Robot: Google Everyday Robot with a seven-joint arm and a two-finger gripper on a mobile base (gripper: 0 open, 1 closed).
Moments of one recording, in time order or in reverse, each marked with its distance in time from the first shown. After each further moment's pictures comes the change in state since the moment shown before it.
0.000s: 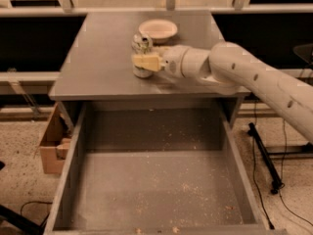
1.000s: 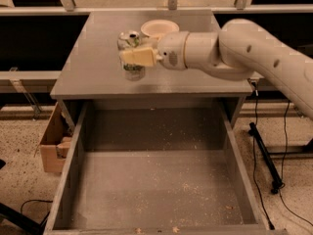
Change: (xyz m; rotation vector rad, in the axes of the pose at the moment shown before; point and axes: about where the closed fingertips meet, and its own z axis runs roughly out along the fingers) arm -0.056 0.102 -0.043 -0.254 -0.009 -0.100
